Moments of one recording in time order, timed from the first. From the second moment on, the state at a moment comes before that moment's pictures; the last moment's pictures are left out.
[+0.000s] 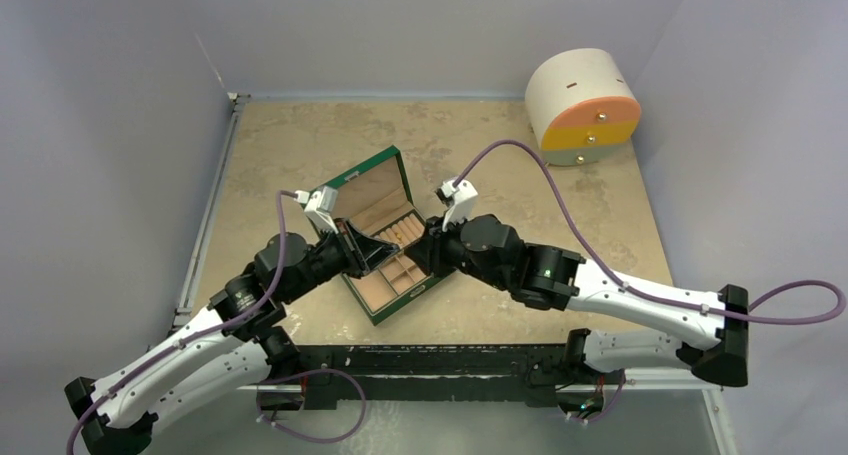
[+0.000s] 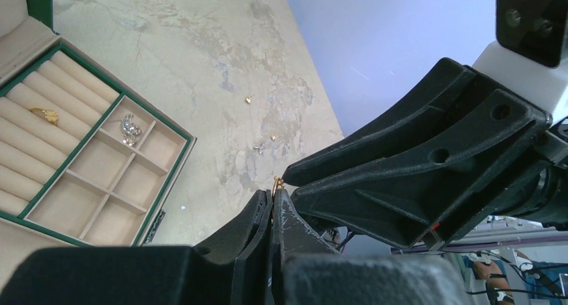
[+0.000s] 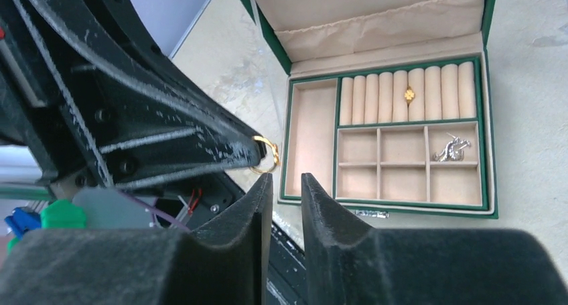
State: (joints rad) left arm -0.86 0.61 0.64 -0.20 -0.02 -0.88; right arm 1.20 1.14 1.04 -0.29 0.31 0.60
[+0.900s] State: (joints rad) left arm -0.86 0.51 0.61 -0.10 0.33 -0.75; right arm 1.05 0.92 0.87 -0.04 -0.27 0.58
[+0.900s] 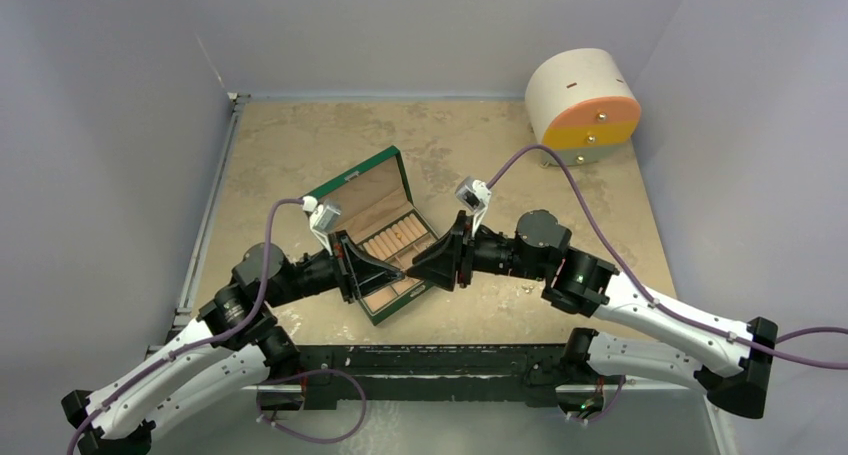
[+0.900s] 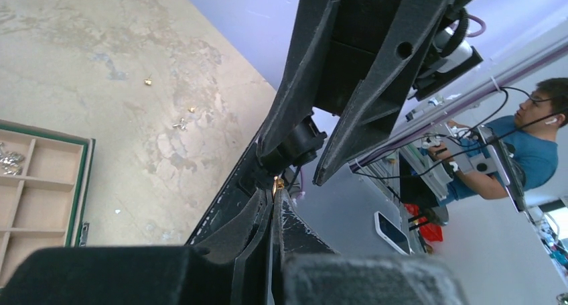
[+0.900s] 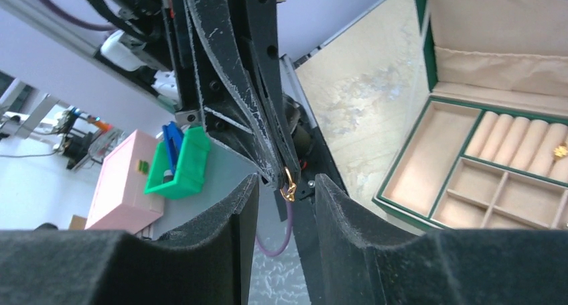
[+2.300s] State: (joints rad) left arm -0.86 0.49 0.61 0.00 0.42 -0.76; right arm 1.04 0.90 0.77 0.17 -0.44 0.68
